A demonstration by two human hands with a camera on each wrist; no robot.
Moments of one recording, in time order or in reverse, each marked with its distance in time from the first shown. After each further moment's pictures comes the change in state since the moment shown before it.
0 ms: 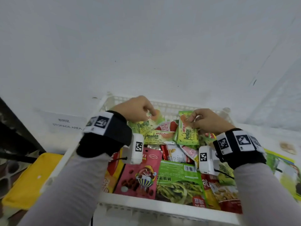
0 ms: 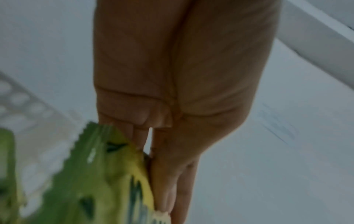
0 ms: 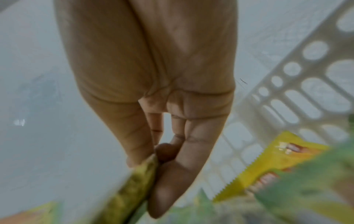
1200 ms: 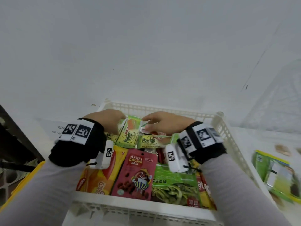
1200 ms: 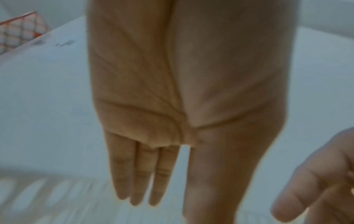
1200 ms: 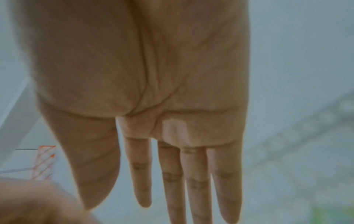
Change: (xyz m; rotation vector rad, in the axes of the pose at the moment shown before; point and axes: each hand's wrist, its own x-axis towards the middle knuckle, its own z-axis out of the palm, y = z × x) left_hand -0.016 -0.050 -0.014 0.466 -0.144 -0.286; right_hand -0.011 -0.086 0.050 -0.330 -0.371 -0.284
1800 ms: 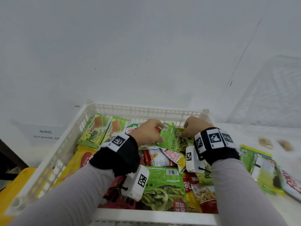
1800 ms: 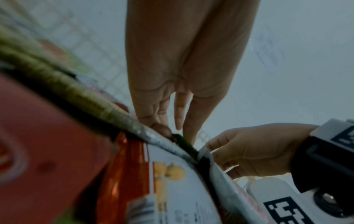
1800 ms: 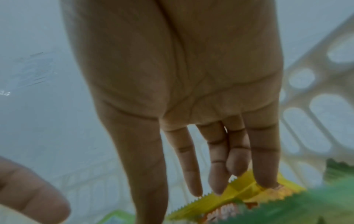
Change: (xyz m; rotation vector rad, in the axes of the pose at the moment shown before) left_hand 0.028 0.131 0.041 -0.857 -0.041 0.248; right_hand -0.027 0.115 -0.020 -0.221 0.248 0.615
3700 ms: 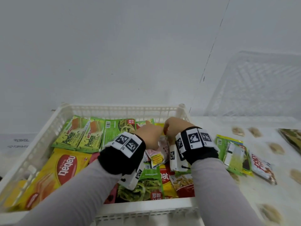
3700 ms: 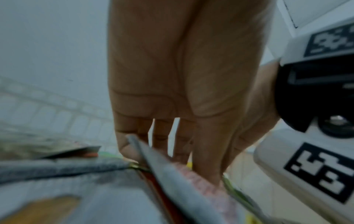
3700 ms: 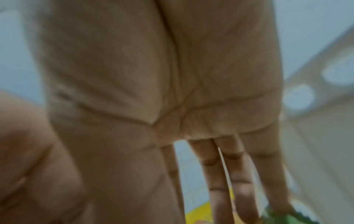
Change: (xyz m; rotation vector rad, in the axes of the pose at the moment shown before) left_hand 0.006 0.049 0.050 0.868 -0.183 0.193; right_hand -0.035 0.011 0.001 0.017 -0.037 -0.097
